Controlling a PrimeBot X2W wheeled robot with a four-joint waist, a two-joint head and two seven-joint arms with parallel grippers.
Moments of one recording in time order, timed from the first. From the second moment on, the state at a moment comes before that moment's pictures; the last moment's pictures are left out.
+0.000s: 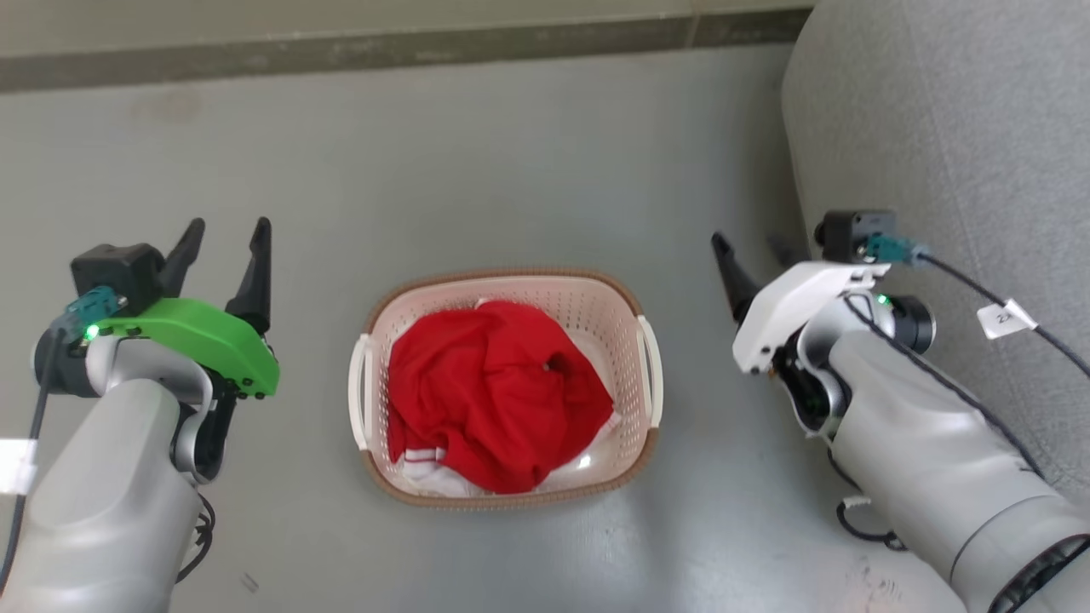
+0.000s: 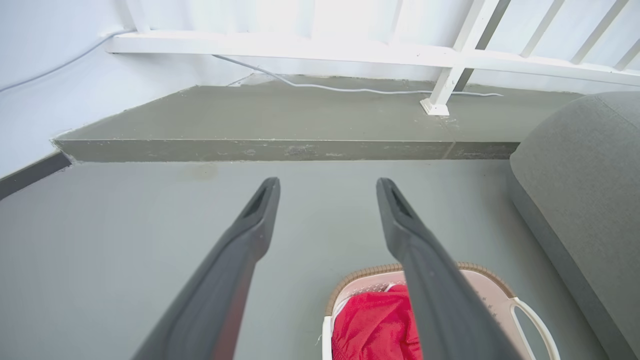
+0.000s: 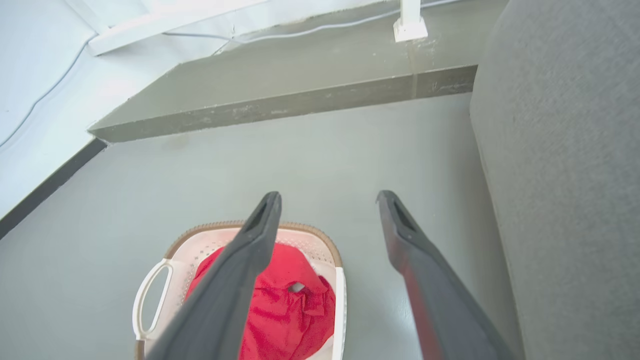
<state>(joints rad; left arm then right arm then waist) -0.62 0.28 -0.53 0.69 -0.71 -0.06 -0.25 -0.73 -0.12 0.85 1.01 0.92 -0.02 -0.25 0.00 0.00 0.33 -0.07</state>
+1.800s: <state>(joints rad) 0.01 0.27 -0.30 0.10 -0.46 0.12 -0.25 -0.20 -0.25 0.42 0.35 0.40 -0.13 -0.25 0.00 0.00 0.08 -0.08</state>
